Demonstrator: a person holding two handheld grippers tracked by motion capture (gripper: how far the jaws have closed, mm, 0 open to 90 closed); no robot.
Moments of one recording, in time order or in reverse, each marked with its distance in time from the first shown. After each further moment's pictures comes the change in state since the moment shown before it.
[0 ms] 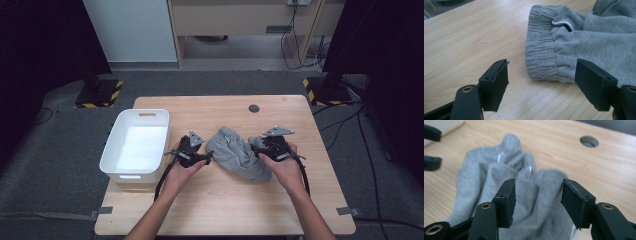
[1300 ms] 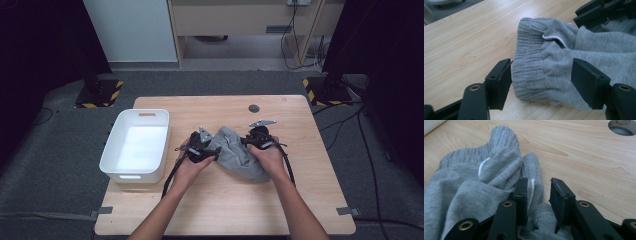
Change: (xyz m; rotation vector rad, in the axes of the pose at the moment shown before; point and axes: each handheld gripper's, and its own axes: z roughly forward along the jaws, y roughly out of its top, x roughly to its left) left arm -0.016 0.022 0.023 -0.010 -0.015 0.019; right arm -0.010 0.005 0.083 0.078 0.074 0.075
